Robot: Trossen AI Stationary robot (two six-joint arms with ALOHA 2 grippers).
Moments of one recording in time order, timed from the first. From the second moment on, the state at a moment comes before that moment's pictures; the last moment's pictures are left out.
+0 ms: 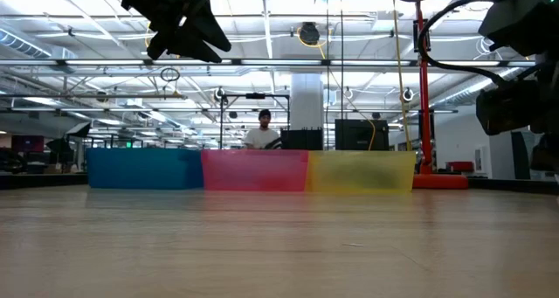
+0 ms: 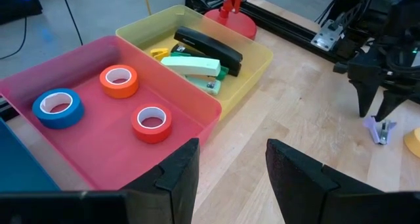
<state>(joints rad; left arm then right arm) -0.12 1.21 0.84 -0.19 -0.54 -0.53 0.31 1.03 0.31 -0.37 -0.24 0.98</state>
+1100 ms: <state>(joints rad) -0.12 1.21 0.84 -0.19 -0.54 -0.53 0.31 1.03 0.31 -0.34 -0.24 0.97</state>
